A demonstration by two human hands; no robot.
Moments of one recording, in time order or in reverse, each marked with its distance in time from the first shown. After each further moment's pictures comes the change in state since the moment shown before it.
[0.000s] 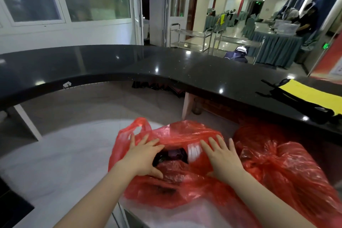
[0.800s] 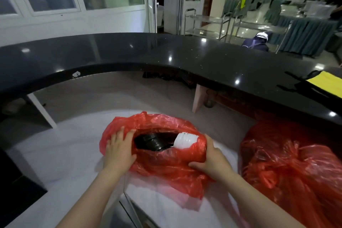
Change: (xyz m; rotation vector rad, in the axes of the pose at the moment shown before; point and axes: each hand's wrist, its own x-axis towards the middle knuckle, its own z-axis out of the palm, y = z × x) left_hand -0.021 -0.052 0.044 -0.157 0.341 -0.514; right_hand 0.031 -0.036 0.036 0.838 0.018 0.113
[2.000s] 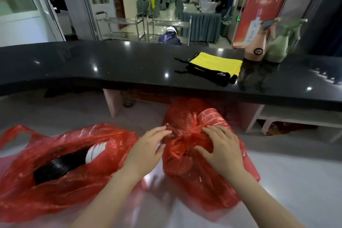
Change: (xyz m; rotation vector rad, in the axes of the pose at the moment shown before) left_hand -0.057 0.266 -0.007 -0.550 -0.074 0.929; right_hand -0.148 0.124 -0.127 -0.368 0.645 0.187
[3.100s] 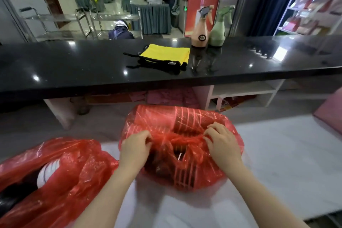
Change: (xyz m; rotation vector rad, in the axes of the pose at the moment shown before) left_hand 0.025 0.016 0.068 0.115 -0.074 -0.115; right_hand -0.066 0.065 -0.030 -0.004 0.140 0.211
